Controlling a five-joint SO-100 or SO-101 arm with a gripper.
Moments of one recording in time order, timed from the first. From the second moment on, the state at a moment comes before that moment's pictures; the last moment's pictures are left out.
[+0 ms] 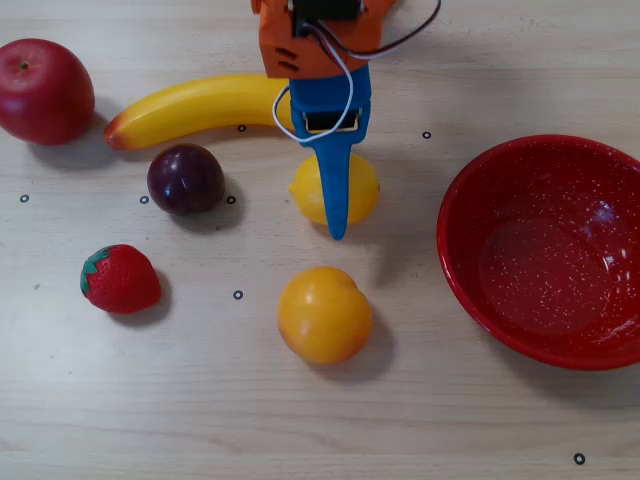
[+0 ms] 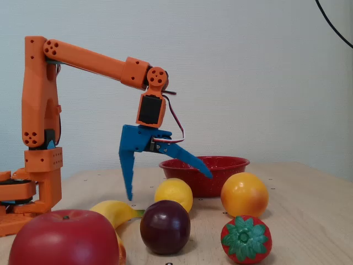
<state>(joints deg) -3.3 83.3 100.2 83.3 14.9</state>
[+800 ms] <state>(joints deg) -2.3 71.9 93.4 81.3 10.6</state>
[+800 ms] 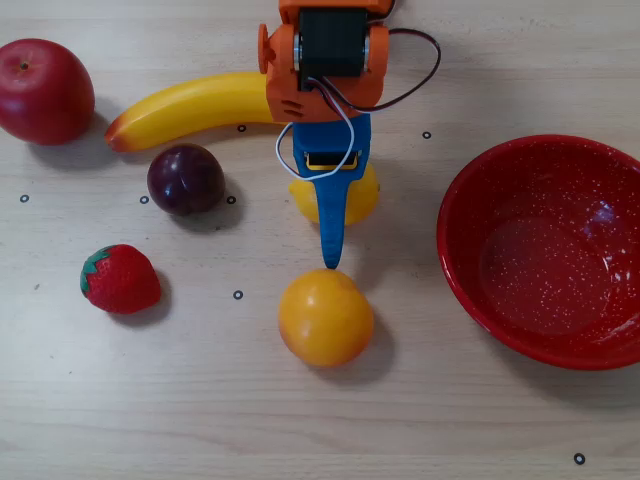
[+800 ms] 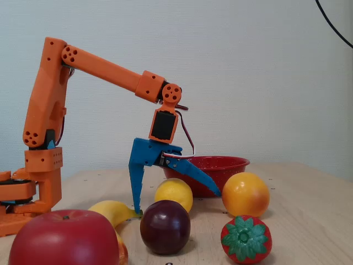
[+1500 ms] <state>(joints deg) -2.0 69.7 91.1 80.1 9.9</state>
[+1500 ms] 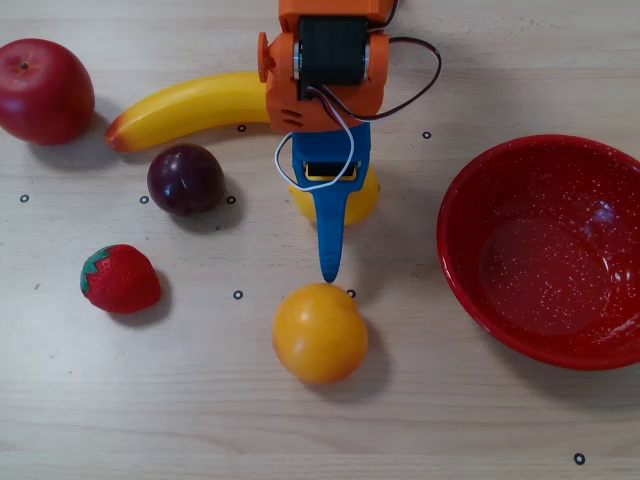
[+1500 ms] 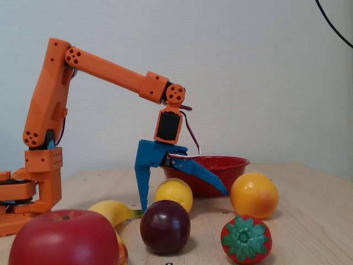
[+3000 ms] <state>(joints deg) -0.4 64.9 88.2 79.8 9.4</state>
